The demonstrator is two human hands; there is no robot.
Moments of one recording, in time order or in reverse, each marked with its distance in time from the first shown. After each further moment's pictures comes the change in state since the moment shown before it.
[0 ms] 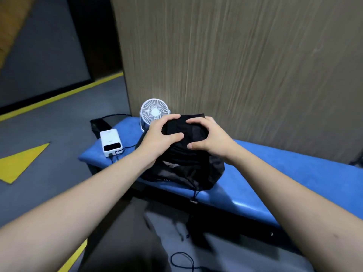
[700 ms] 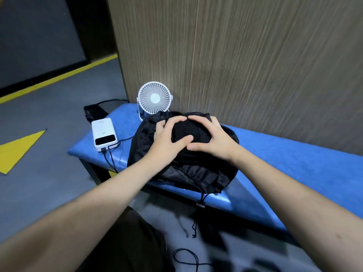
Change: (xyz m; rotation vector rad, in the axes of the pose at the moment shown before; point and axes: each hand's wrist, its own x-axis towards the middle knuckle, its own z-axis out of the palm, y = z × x) left_hand 0.027 -0.073 0.026 0.146 -0.057 -0.022; right_hand 0.043 0.079 0.028 -0.073 -0.087 -0.029
